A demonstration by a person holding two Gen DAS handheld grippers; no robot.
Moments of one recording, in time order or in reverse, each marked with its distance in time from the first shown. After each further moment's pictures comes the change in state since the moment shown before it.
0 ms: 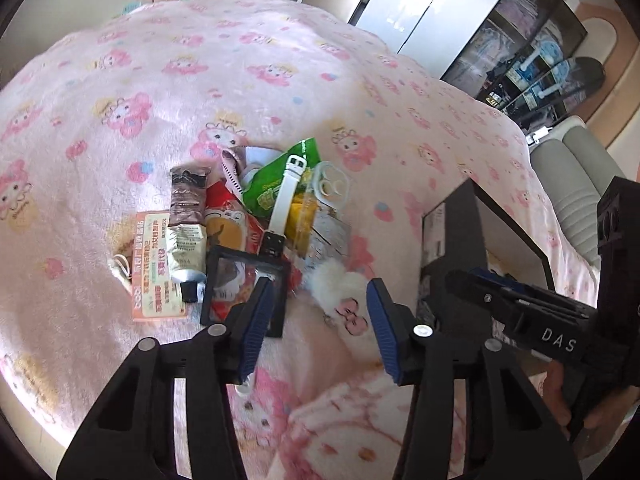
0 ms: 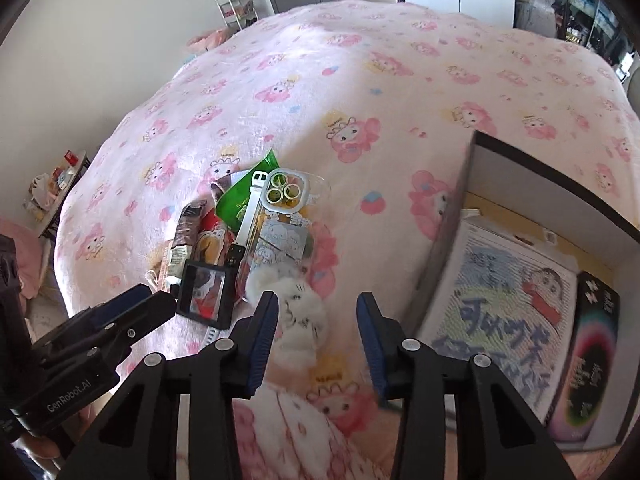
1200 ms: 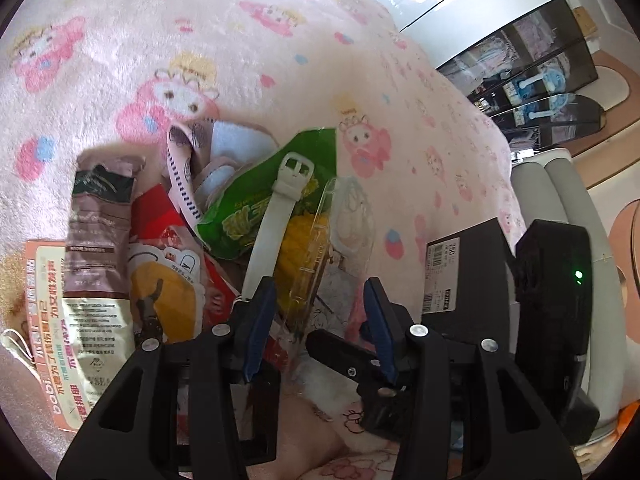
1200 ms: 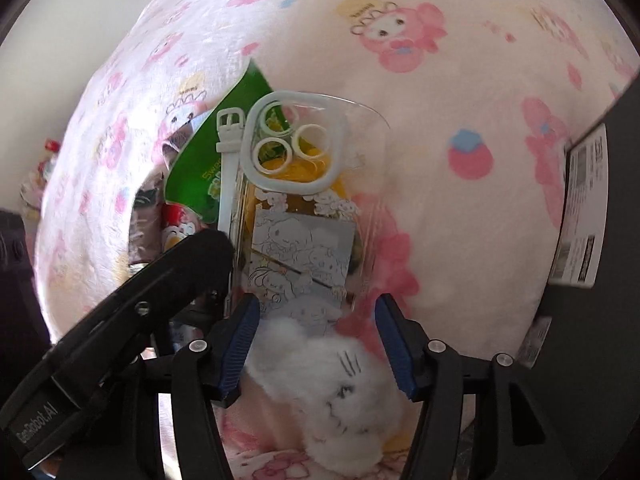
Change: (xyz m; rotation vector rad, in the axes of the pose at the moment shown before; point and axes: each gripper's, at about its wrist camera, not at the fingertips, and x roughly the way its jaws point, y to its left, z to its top) left arm 0.115 0.035 0.047 -0.159 0.159 -0.192; right arm 0.132 0.015 0.029 0.072 0.297 0.040
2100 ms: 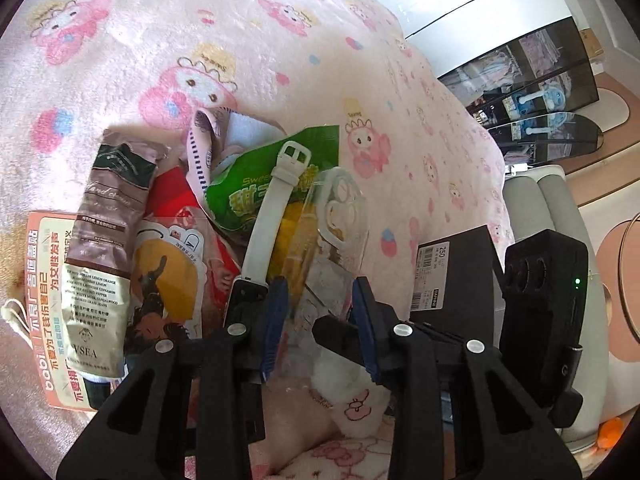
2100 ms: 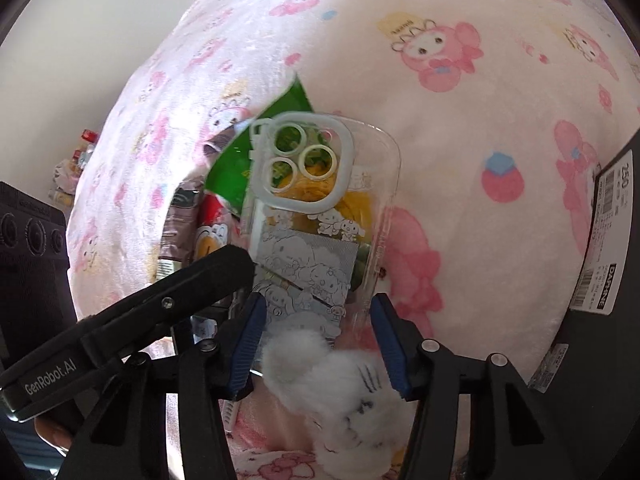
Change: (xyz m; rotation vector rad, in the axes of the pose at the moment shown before) left arm -0.010 0.006 -0.008 -0.059 -0.028 -0.049; right arm -0.021 -0.007 -0.015 -0.068 -0.045 0.172
